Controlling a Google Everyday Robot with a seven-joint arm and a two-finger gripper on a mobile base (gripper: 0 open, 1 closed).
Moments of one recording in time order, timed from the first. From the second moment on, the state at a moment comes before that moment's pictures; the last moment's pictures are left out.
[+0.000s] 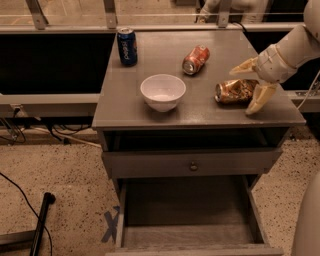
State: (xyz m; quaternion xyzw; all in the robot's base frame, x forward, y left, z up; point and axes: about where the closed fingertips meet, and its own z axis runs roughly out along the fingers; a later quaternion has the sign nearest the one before) arm 0.662 -0.260 0.838 -0.77 0.58 0.04 0.26
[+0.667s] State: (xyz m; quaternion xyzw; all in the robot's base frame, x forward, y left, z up) arm 0.642 -0.258 0.878 -0.77 0.57 0.04 0.29
